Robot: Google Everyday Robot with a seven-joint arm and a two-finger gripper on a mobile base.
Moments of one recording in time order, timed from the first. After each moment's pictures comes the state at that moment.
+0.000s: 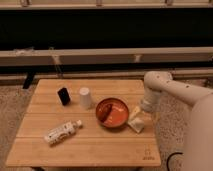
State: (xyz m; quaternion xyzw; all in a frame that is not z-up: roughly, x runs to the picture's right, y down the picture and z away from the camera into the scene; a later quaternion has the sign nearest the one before) arm 0.205 0.176 0.799 -0.40 0.28 0.63 0.61
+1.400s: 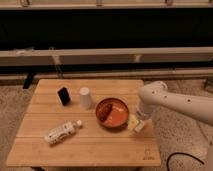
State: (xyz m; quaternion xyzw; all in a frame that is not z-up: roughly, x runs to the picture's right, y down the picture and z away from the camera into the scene) arm 0.183 0.190 0.811 -0.33 0.14 0.45 0.82
